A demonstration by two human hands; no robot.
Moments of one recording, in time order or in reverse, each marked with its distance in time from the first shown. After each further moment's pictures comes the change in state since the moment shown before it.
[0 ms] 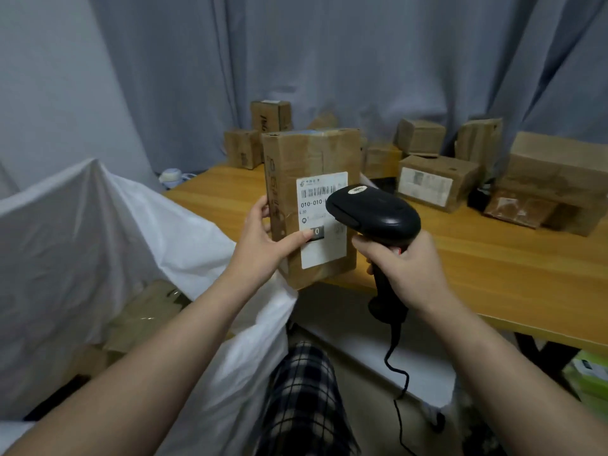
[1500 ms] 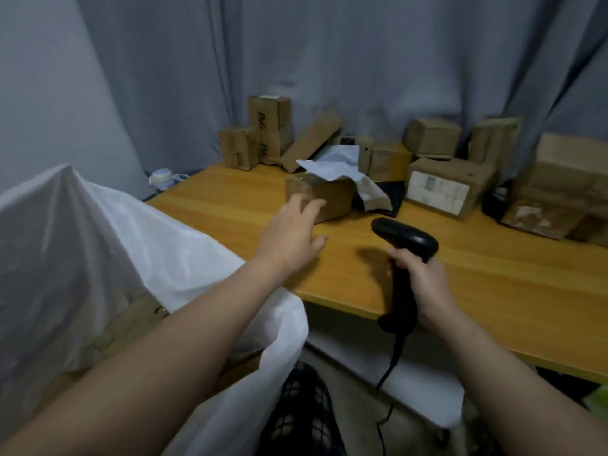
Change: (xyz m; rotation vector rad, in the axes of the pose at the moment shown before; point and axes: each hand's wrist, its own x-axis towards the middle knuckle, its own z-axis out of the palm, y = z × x) left_hand 0.089 -0.010 0.048 0.858 -0.195 0.361; right_hand 0.059 0.082 -0.016 0.229 0.289 0.500
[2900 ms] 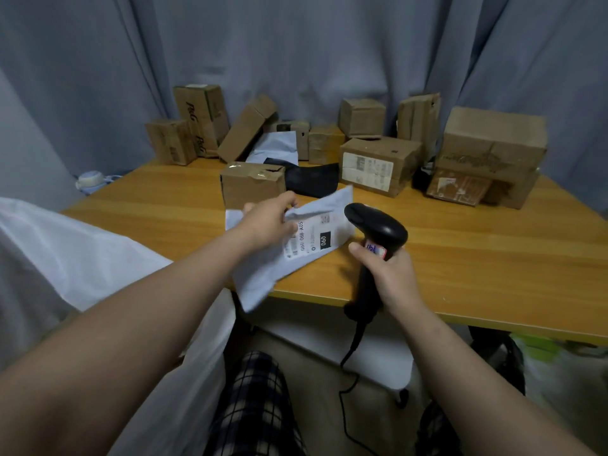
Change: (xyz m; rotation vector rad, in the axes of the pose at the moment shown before) left_hand 0.044 0.053 0.041 -0.172 -0.258 -0.005; right_hand -0.006 0.016 -0.070 0.002 0.030 -0.176
